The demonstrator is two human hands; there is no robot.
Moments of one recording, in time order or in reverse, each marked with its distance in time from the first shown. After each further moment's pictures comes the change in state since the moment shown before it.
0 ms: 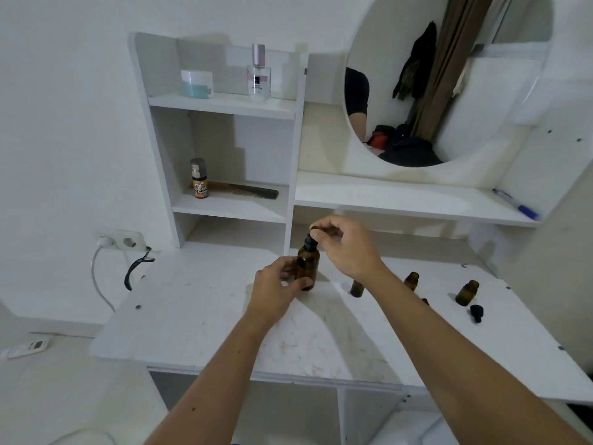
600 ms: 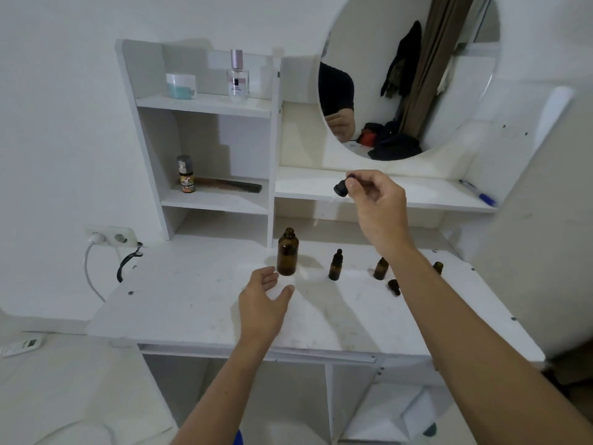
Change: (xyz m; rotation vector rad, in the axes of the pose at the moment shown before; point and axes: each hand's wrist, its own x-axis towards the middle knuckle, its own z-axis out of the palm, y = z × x) left_hand -0.080 0.028 0.016 -0.051 0.200 -0.136; right_hand -0.021 -0.022 -0.085 0.291 0.376 -0.039
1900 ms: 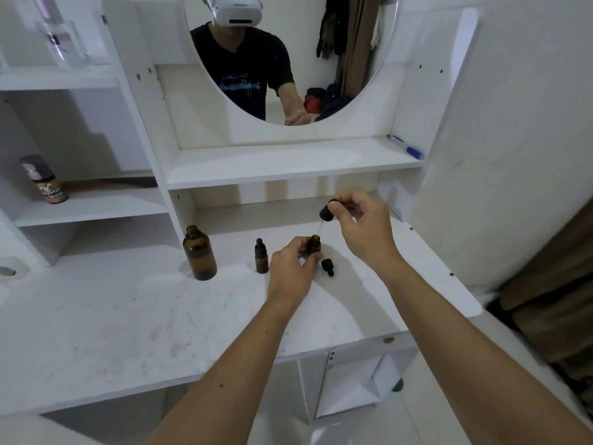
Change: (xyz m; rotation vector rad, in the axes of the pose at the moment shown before) left_hand 0.022 0.035 0.193 0.104 -0.342 0.306; right_hand -0.018 0.113 -0.108 -0.237 0.064 0.111
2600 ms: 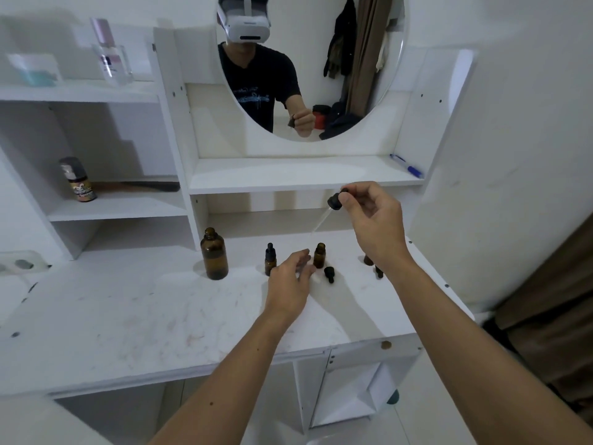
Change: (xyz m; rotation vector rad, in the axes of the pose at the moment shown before) left_hand -0.027 0.002 -0.024 -0.072 -0.035 -0.062; right_hand -0.012 -0.058 -0.020 0.258 0.007 -0.026
